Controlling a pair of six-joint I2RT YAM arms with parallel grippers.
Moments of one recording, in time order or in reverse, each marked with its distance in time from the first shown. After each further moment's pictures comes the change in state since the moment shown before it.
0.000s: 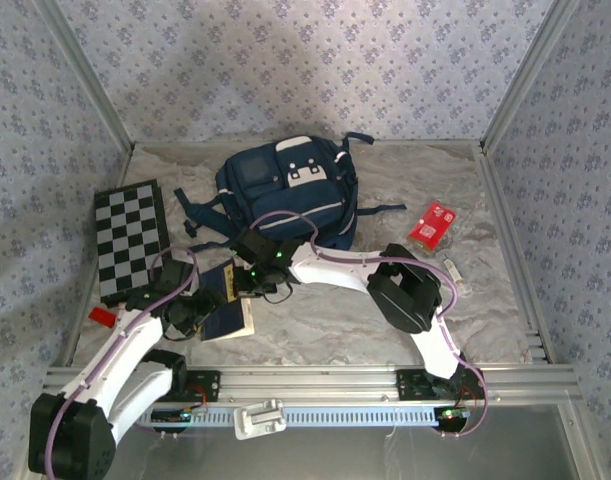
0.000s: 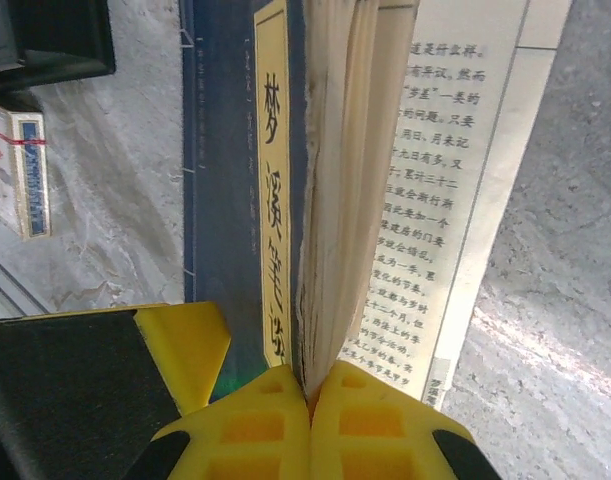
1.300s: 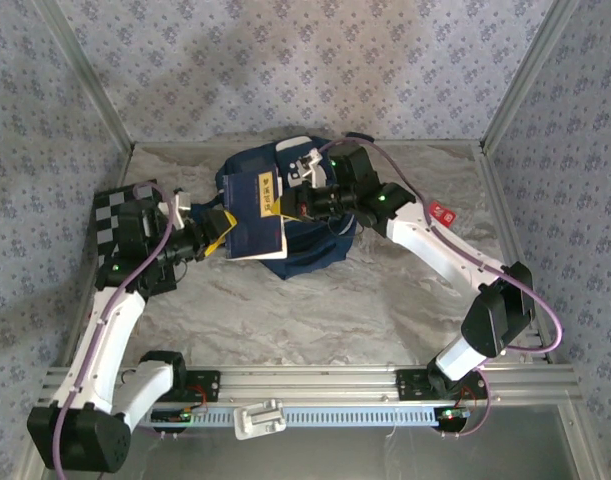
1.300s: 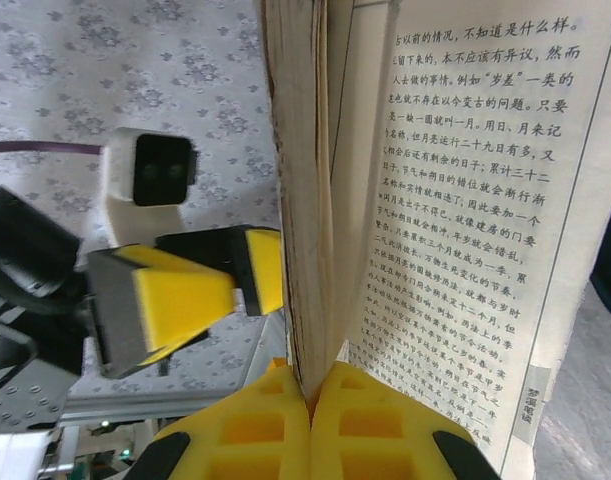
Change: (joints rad) left arm 0.147 0.088 0.395 0.340 0.617 0.144; right arm -0.414 -0.470 -0.086 0.100 -0.432 -0.083
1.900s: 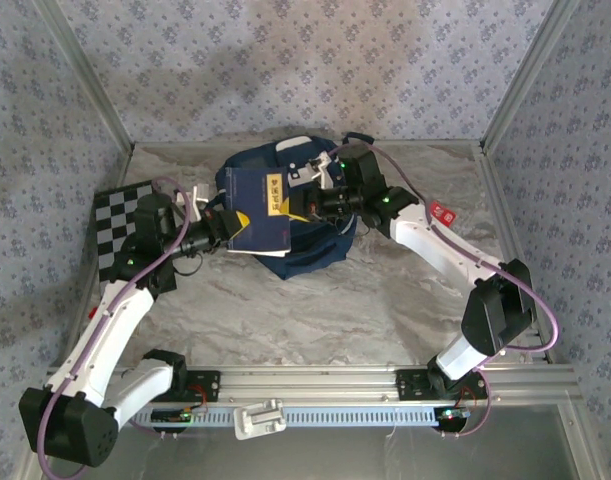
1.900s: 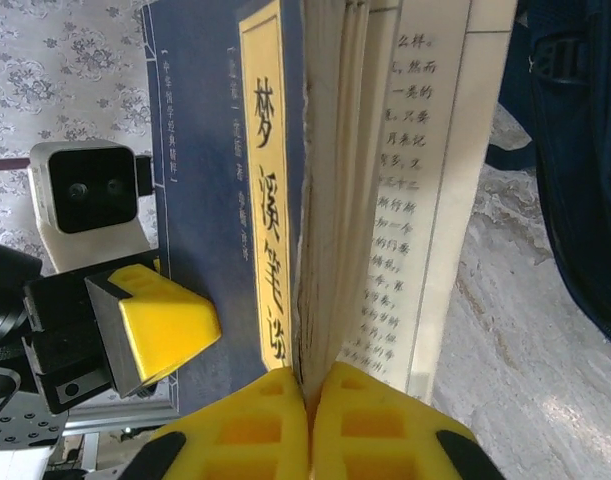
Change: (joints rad) left arm -0.151 0.032 0.000 0.199 -0.040 -0.092; right arm -0.059 0.000 -0.092 0.080 -0.059 0.037
